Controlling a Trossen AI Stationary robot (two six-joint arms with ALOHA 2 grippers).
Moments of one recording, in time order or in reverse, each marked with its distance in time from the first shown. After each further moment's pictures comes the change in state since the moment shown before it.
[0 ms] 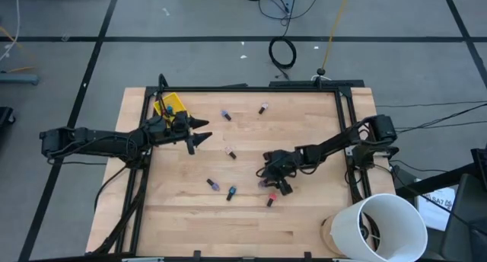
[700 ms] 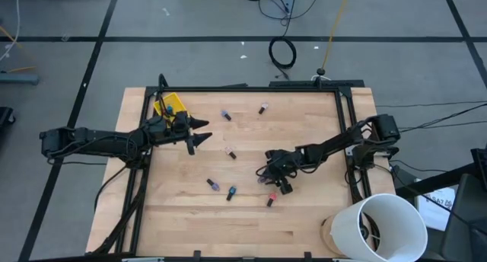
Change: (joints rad) left arm 0.000 0.000 0.000 -0.009 0.004 0.000; right arm -0.001 -0.042 0.000 -0.125 0.090 -0.004
